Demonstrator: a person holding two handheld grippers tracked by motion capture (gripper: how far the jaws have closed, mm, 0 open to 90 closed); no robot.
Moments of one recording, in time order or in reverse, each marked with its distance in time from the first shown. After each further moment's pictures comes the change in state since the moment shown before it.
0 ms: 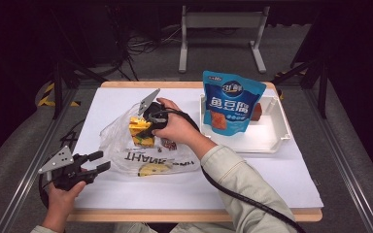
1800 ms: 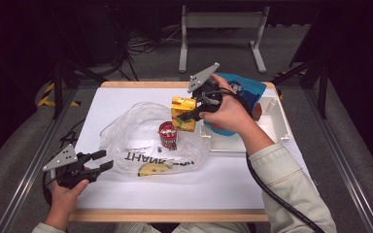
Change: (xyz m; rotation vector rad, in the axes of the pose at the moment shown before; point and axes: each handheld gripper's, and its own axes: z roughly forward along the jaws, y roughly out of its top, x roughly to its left) left arm 0.000 0.003 0.008 0.010 -0.008 0.007; right arm 0.007 -0.033 -0.157 -0.034 -0.111 0.047
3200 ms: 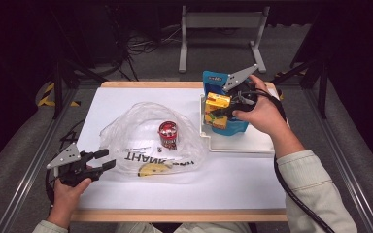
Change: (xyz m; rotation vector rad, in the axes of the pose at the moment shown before) left arm 0.000 0.003 0.007 0.009 -0.011 0.006; right arm -0.019 -0.065 -0.056 0.032 -0.142 0.083
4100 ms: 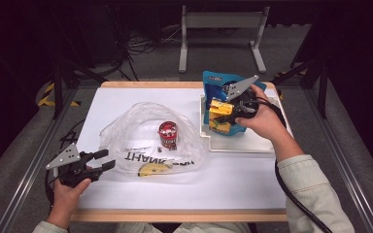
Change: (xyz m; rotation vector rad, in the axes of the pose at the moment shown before) left arm 0.000 -0.001 -0.002 0.004 0.003 -0.002; right arm -0.006 -0.032 0.020 0.026 0.002 -0.031
